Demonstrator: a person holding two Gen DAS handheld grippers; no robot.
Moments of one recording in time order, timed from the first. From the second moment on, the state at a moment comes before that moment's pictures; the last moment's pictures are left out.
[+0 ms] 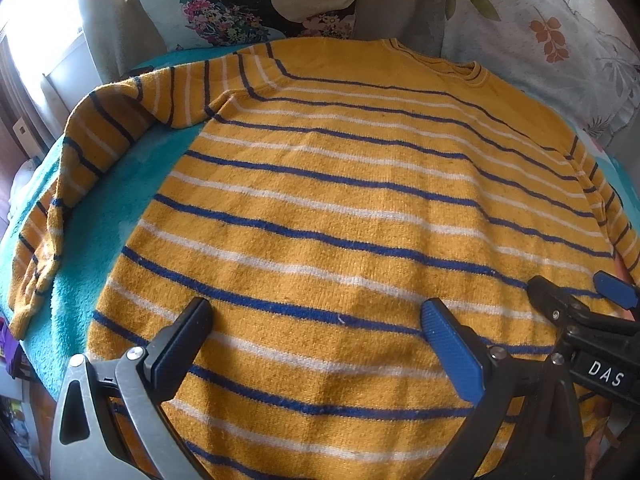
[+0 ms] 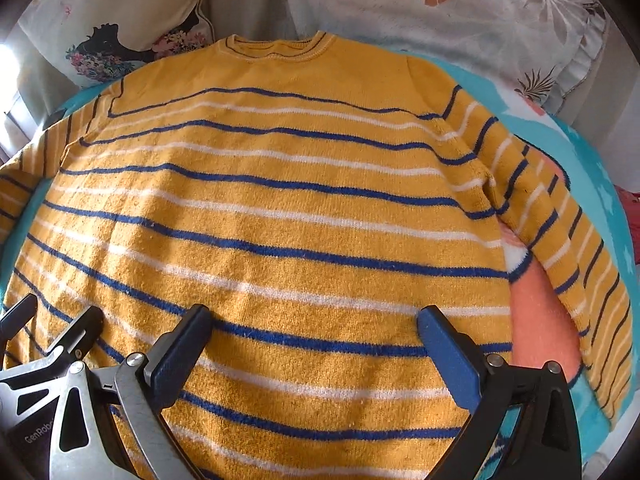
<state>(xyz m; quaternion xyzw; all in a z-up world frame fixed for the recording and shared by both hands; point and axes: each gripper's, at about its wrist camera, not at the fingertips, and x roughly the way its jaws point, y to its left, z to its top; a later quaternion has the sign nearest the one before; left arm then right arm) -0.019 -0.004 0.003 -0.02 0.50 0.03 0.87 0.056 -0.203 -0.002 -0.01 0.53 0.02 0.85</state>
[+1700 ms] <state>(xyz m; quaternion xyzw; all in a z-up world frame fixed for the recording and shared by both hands) -0.016 0.057 0.045 -0.01 0.51 -0.04 0.86 0.014 -0.171 0.040 0.08 0.52 -0.10 0.84</state>
